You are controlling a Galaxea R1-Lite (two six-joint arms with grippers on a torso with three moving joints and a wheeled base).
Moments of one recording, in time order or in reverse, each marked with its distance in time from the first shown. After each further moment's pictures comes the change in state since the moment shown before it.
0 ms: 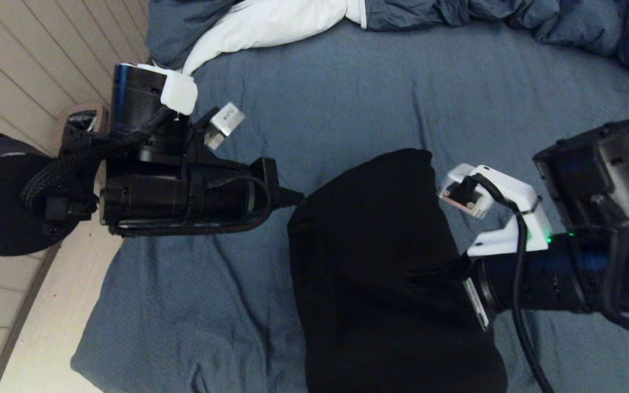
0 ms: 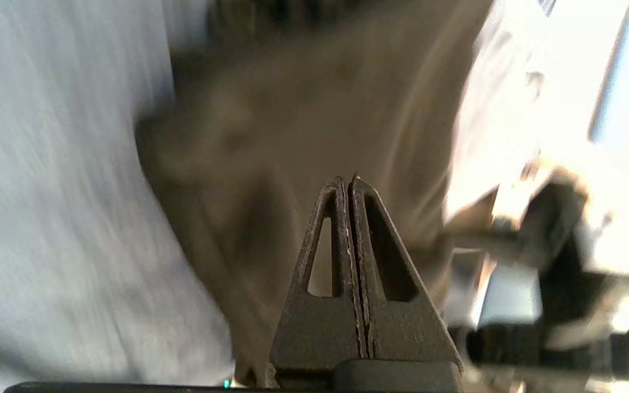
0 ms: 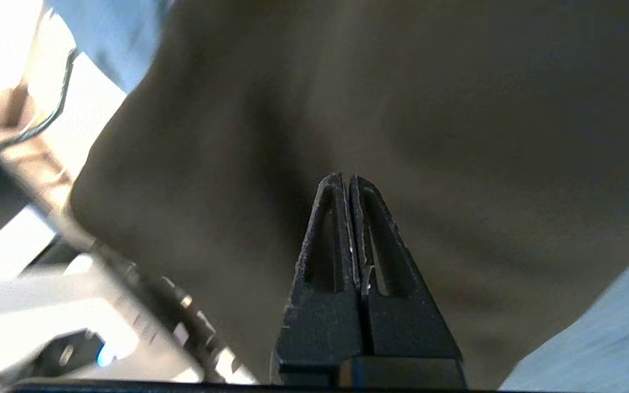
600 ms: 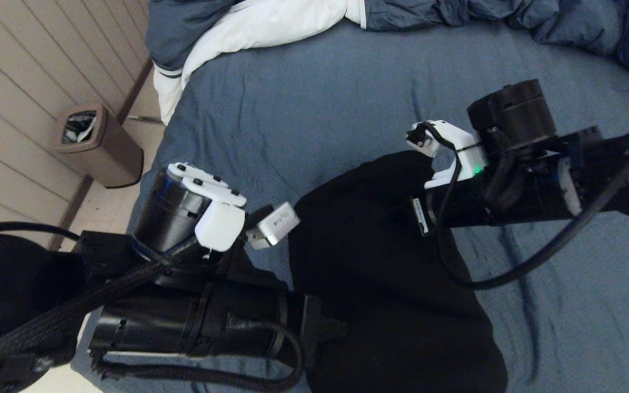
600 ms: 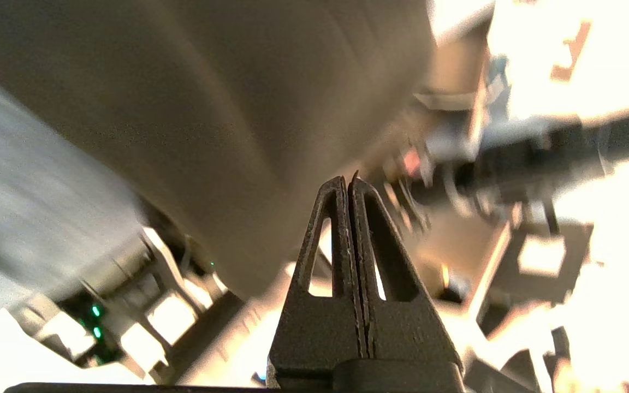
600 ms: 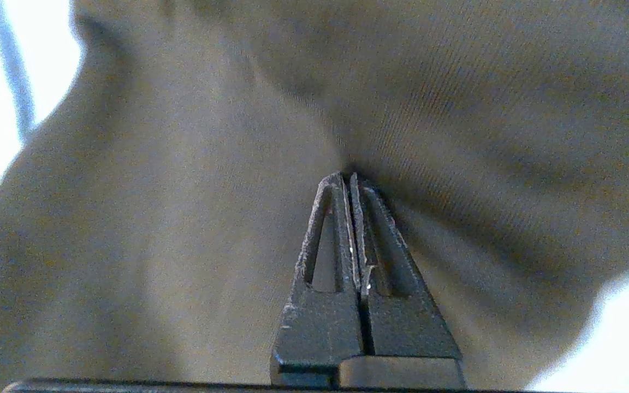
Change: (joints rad) left arm -0.287 -0.091 0.267 0.002 -0.001 -0.010; right arm -0.170 0.264 -0.289 -0.023 0.000 -0.020
